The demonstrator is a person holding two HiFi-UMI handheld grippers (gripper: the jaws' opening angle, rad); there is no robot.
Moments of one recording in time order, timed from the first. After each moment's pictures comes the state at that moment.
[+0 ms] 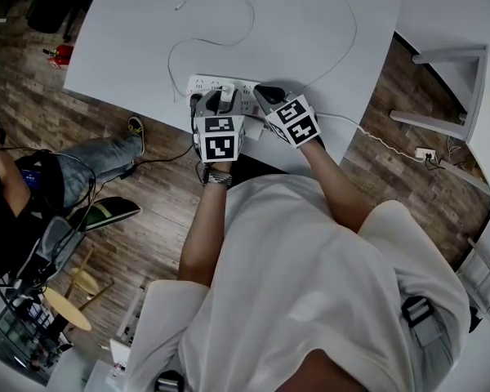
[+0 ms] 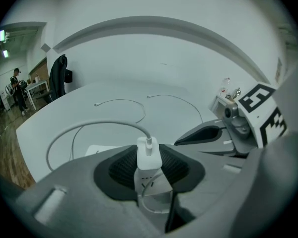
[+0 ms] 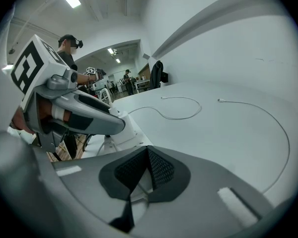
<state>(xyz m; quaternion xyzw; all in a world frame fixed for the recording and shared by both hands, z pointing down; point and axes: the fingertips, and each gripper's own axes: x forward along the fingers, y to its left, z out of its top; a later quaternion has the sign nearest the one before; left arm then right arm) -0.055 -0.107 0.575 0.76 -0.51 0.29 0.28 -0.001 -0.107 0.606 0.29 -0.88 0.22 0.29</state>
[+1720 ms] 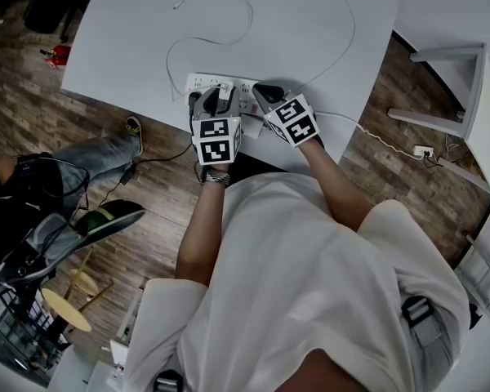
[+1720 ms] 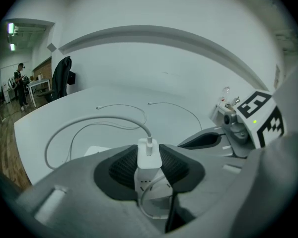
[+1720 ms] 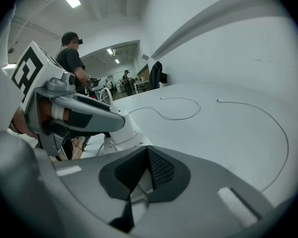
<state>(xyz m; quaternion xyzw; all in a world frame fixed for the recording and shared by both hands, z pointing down) -0.056 -0.110 0.568 0.77 -0.52 0.24 0.27 0.000 -0.107 0.604 0.30 -0.88 0.22 0.29</state>
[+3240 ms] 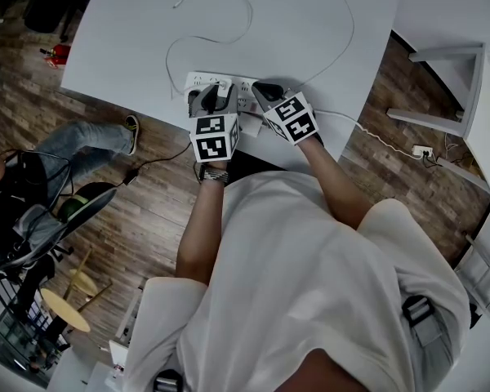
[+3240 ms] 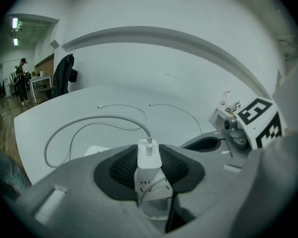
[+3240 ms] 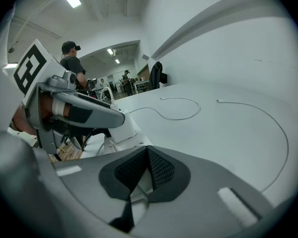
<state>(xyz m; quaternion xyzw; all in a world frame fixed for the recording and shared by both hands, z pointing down) -0.056 -0.112 0.569 0.77 -0.53 0.22 0.29 0.002 -0.108 0.608 0.30 -0.88 0.22 0.29</state>
